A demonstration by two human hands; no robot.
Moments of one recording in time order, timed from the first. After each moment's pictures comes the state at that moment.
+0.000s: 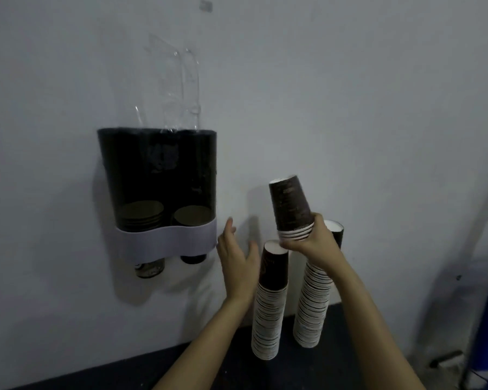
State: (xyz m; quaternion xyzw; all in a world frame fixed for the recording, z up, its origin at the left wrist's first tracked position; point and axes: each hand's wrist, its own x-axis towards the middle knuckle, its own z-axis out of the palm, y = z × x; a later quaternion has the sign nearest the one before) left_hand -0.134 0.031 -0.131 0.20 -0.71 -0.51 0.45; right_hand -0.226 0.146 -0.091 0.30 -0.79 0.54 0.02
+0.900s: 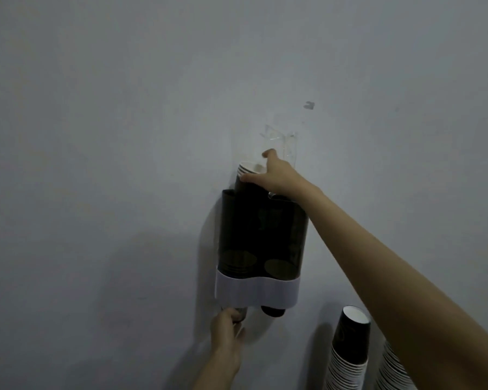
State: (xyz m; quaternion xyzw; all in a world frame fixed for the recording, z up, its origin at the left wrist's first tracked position) left_hand -0.019 -0.077 -0.117 0.34 -0.33 -0.82 0.32; right_hand -0.103 -0.045 0.125 0.50 -0.79 0.35 0.09
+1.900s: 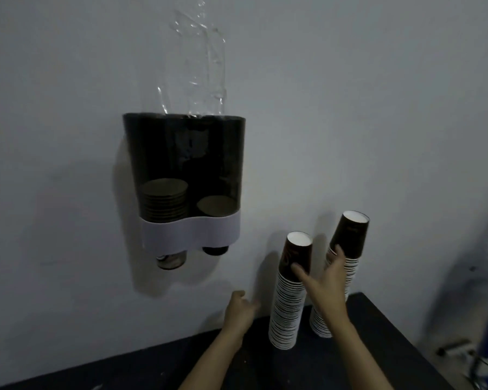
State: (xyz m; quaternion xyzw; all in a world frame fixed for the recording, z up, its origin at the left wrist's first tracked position) left_hand -0.100 -0.015 -0.229 0.34 -0.69 -0.63 0.07; right_hand -0.176 0.118 -0.177 0.15 -0.79 0.59 0.08
